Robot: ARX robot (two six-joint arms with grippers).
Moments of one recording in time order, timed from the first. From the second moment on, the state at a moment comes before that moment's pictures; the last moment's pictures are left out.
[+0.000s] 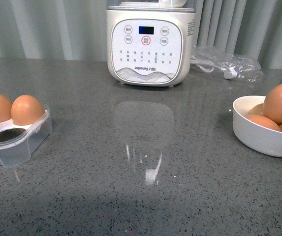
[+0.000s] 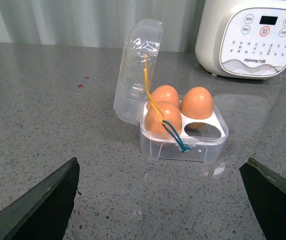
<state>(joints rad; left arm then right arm) 0.00 0.00 0.03 0.00 0.00 0.00 -0.03 1.08 0.50 0.54 -0.09 0.04</state>
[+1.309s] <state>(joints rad) 0.00 0.00 0.03 0.00 0.00 0.00 0.12 1.42 0.67 0.41 -0.08 -0.05</state>
